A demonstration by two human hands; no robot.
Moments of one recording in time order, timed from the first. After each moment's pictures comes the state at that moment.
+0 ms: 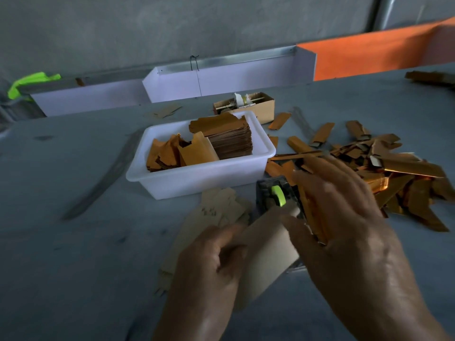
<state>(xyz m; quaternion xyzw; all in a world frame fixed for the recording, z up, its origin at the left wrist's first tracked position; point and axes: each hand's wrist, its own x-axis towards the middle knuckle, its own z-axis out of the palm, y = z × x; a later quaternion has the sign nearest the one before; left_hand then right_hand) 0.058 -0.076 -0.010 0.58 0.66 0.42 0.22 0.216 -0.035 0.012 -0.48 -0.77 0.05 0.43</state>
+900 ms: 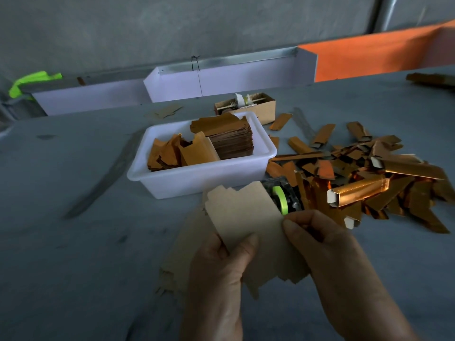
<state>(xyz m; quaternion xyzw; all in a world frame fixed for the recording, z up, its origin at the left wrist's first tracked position) 0.087 -0.062 -0.035 0.24 0.50 0.68 0.47 0.207 -0.029 -0.019 -0.53 -0.52 0.52 0.43</state>
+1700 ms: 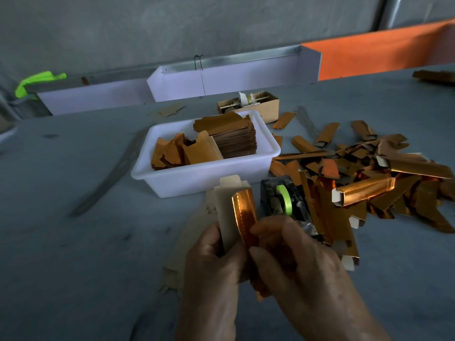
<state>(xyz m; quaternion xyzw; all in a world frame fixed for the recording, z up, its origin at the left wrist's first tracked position) 0.079 -0.071 -0.023 0.33 0.55 0.64 0.43 0.192 -0.051 -0.015 -0.37 -0.75 0.36 0.42</state>
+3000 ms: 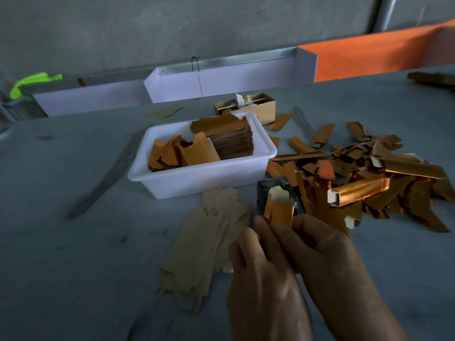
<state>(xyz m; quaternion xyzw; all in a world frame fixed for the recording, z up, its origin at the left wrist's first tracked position) 0.120 -0.069 -0.028 0.63 0.71 0.32 -0.04 0.201 -0.037 -0.015 -0.52 -0.59 0.46 0.42</state>
